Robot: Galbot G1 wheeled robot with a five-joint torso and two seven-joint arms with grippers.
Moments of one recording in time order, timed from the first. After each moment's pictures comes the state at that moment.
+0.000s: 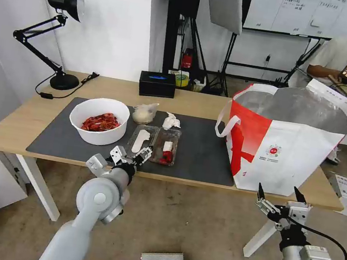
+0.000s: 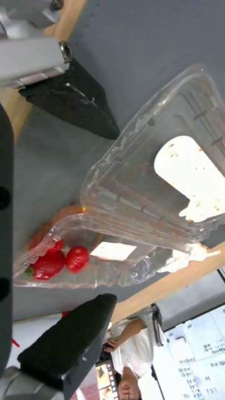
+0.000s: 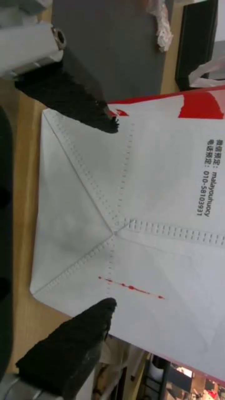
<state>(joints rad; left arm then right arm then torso) 1.09 -1.37 -0.27 -2.00 -1.27 0.33 -0.71 -1.67 1.29 0.72 2.17 0.18 -0.04 0.06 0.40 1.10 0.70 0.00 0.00</state>
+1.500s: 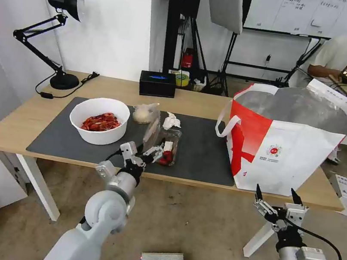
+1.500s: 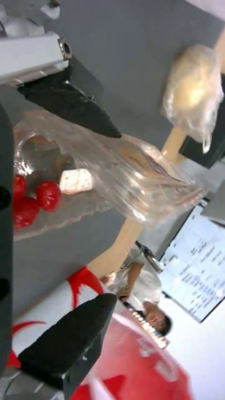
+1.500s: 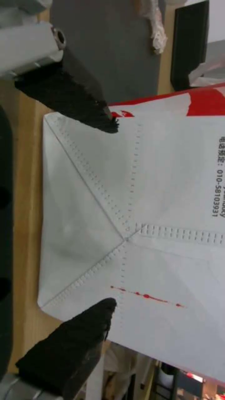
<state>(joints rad) 1.15 -1.34 -0.19 -1.90 -0.72 0.09 -0.14 -1.65 1.32 0.72 2.13 0.21 -0.01 0.04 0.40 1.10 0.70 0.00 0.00</state>
